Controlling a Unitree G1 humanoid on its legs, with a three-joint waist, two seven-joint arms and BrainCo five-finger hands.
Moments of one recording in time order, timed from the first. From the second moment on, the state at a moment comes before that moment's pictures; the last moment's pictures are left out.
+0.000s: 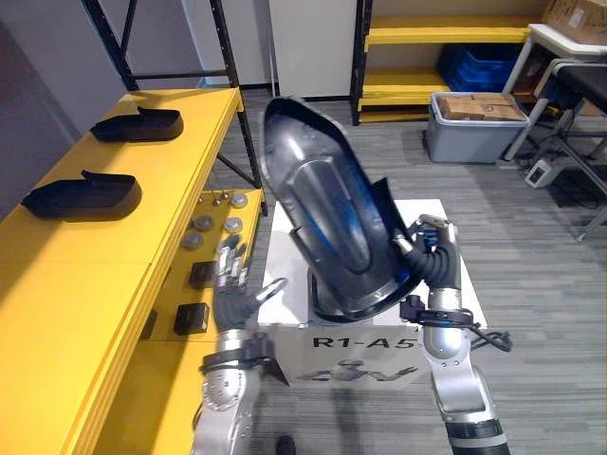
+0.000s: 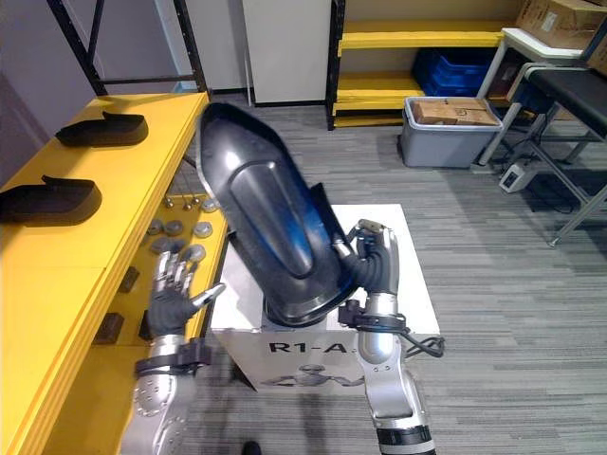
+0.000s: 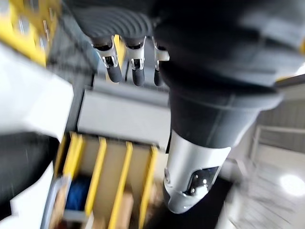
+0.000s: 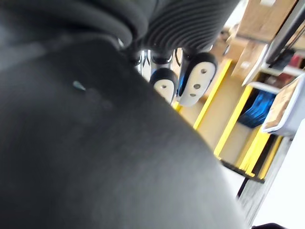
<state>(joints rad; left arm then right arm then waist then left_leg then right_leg) 0.13 0.01 -0.25 -0.26 -0.22 -0.21 0.21 -0.09 -0.08 0.12 -0.22 -0.50 -0.06 -0.33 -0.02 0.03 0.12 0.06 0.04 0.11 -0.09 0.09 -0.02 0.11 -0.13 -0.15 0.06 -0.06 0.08</state>
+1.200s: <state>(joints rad) -0.03 0.05 -0.33 -0.06 -0.34 -0.15 0.32 -0.07 -0.12 0.28 -0.10 -0.59 -0.06 -0.36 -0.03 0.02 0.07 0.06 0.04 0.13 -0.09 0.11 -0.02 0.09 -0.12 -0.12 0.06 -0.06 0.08</state>
